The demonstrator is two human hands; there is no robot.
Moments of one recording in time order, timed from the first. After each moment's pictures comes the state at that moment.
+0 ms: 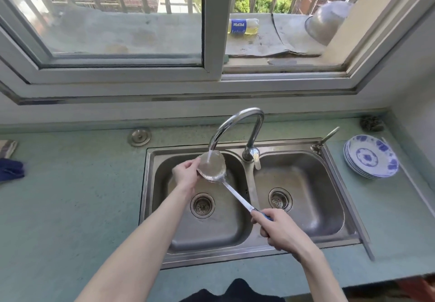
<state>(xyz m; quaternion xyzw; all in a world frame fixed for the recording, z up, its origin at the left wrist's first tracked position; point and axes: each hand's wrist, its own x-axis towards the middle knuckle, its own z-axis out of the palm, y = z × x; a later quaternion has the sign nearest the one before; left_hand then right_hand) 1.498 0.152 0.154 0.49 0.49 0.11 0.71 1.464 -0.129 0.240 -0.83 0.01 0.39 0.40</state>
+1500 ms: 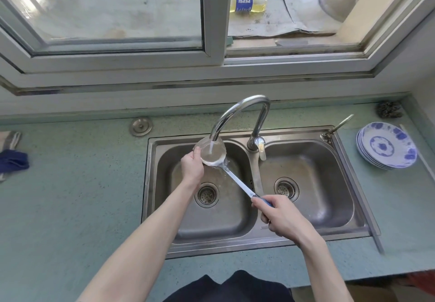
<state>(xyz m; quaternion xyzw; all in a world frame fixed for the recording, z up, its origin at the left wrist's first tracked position) 1.502 0.148 0.134 0.63 0.44 0.09 0.64 1.479 -0.117 0.242 -0.82 -0.01 0.40 0.41</state>
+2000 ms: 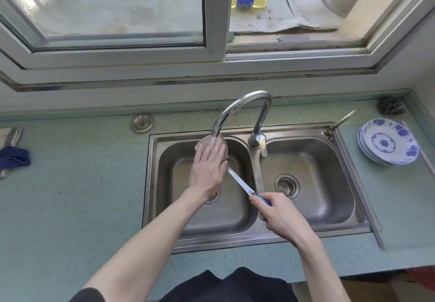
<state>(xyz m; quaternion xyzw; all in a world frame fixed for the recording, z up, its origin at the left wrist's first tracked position) 1.478 0.125 0.127 0.99 0.04 0.01 0.13 1.469 -0.112 0.239 -0.85 -0.05 0.36 0.38</state>
